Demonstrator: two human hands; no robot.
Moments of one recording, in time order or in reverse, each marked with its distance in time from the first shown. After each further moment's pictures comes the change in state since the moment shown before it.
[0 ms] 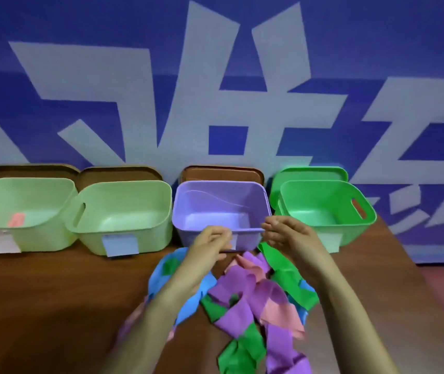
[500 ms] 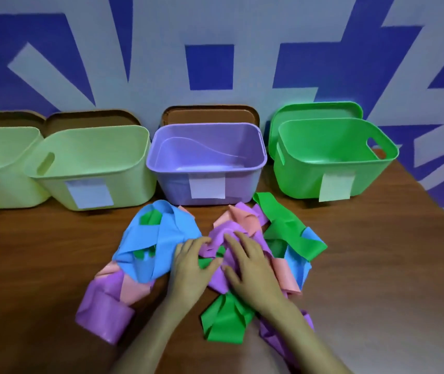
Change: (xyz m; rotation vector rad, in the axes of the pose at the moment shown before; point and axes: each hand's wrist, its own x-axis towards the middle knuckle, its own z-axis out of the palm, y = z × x) left_hand 0.017 -0.206 0.006 0.860 0.289 0.426; right_hand -0.002 0.225 -0.029 -1.138 -0.159 -0.491
